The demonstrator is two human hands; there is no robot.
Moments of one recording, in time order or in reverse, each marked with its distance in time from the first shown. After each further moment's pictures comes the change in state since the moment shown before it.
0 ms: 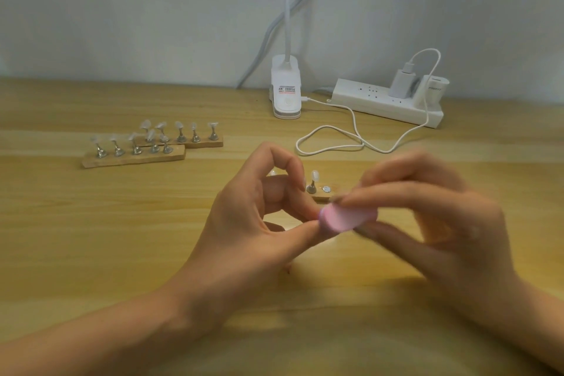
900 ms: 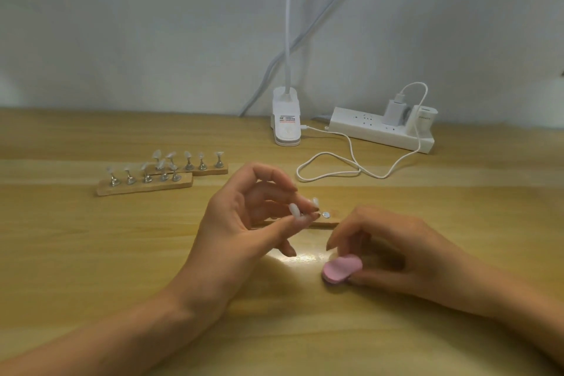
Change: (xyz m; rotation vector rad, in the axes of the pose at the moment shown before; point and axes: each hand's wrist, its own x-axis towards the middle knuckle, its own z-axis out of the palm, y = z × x) left_hand 0.013 0.000 -0.013 -0.172 0.082 0.021; right_hand 0.003 0.032 -0.016 -0.056 -0.455 0.214
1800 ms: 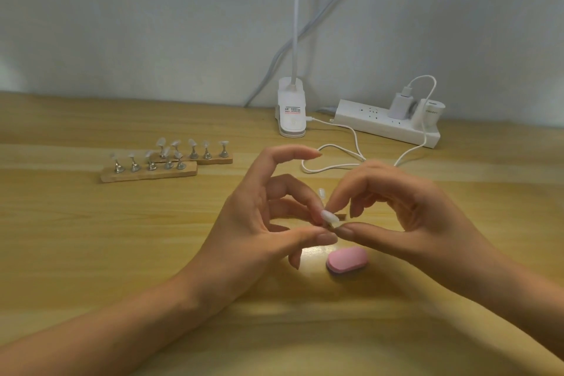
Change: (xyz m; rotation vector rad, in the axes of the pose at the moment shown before) left_hand 0.001 -0.008 -0.002 0.017 -0.191 0.021; right_hand 0.020 -0.035 -0.001 0.240 0.203 0.048
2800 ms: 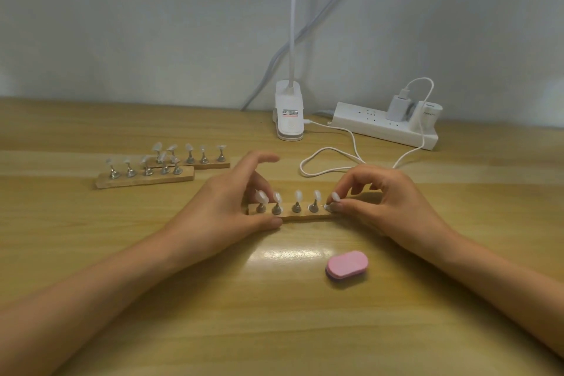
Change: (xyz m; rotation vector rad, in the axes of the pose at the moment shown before) left_hand 0.022 -0.012 -0.052 0.772 -0.050 -0.206; right_hand 0.022 0.054 -0.001 -0.161 0.114 0.203
